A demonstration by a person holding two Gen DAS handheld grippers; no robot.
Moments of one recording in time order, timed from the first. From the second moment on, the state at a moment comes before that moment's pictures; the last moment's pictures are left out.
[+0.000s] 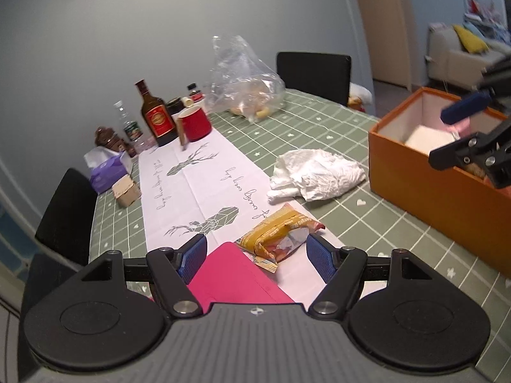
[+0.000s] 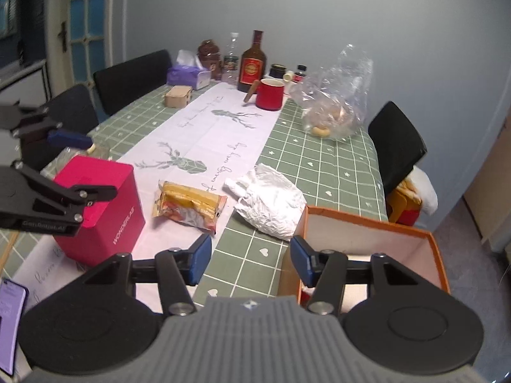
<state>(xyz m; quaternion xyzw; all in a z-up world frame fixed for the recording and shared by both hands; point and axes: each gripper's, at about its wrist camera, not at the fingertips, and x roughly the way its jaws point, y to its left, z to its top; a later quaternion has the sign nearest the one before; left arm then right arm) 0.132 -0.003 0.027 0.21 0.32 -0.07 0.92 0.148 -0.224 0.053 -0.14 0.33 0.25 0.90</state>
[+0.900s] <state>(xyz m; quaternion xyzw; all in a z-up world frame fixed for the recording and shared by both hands) 0.292 -0.039 -0.082 0.46 0.46 -0.22 0.73 0.223 -0.222 0.013 -0.25 0.34 0.29 0.86</state>
